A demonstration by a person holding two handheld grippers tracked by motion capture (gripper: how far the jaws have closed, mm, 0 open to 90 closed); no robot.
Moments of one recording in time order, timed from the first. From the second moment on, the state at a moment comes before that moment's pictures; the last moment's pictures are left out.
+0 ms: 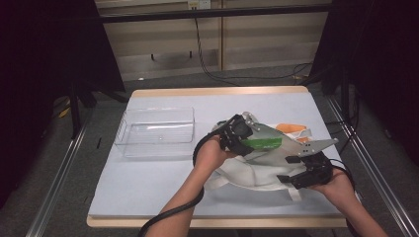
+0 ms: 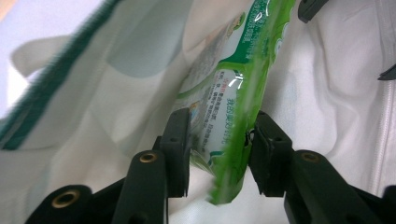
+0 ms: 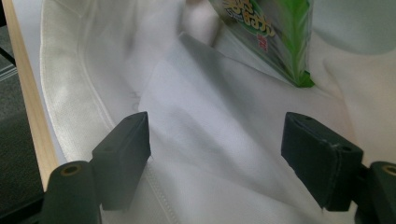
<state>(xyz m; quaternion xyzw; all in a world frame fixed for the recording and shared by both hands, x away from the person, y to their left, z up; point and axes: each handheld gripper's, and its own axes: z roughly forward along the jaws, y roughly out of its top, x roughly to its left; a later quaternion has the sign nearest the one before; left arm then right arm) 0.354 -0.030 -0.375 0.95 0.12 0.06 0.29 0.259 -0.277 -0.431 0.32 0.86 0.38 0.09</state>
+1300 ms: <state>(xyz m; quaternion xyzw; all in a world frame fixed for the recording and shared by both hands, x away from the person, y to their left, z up) 0.358 -0.049 -0.378 0.95 0.11 0.08 0.27 0.258 -0.274 -0.433 0.32 0.86 0.38 0.09</state>
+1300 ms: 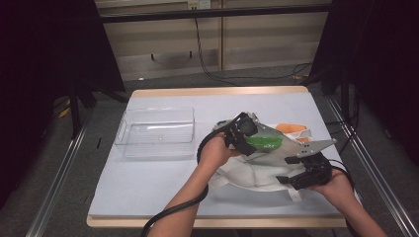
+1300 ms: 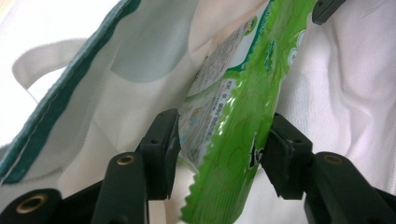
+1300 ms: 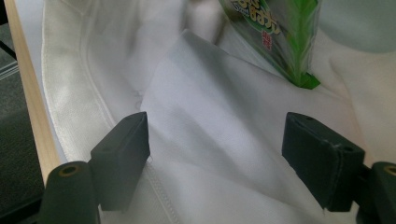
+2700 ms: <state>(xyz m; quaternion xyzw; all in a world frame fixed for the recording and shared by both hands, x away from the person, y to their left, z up) 0.359 -0.011 -0.342 0.94 0.11 0.09 0.30 0.258 -0.273 -0.432 0.32 0.86 0.38 0.09</state>
